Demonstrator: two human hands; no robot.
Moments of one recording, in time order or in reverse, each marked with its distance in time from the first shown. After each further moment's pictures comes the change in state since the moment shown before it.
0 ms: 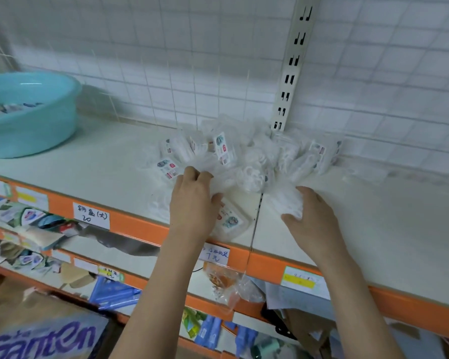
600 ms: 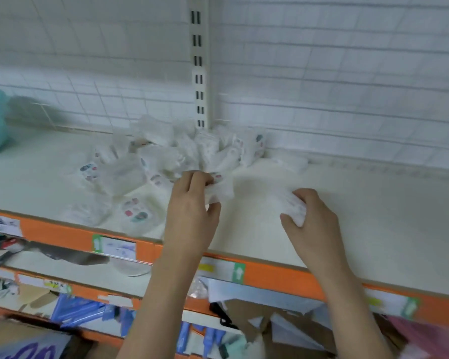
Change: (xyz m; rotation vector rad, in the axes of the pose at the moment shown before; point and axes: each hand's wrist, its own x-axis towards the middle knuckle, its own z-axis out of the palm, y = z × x) left_hand -0.048 0.136 0.055 -0.242 0.215 0.250; right_hand -0.034 0.120 -0.088 0.115 0.264 -0.124
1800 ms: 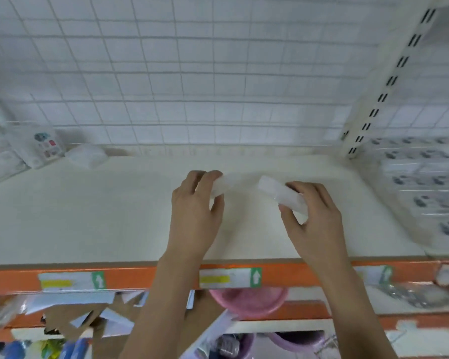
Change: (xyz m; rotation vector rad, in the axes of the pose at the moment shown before) left_hand -0.070 0.352 0.246 -0.151 -0.118 0.185; right_hand -0.033 0.311 -0.299 -0.047 0.292 -0.083
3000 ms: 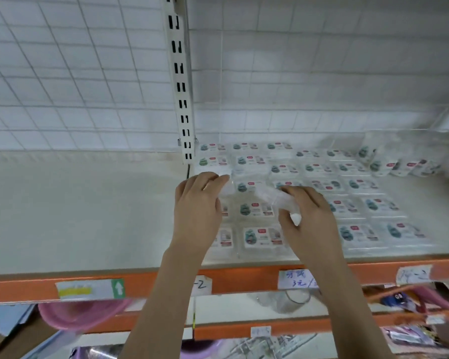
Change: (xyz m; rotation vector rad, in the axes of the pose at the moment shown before) left_hand 0.013 0.324 0.283 0.188 -0.088 0.077; right_hand 0.034 0.318 -0.282 -0.141 -0.103 0.033
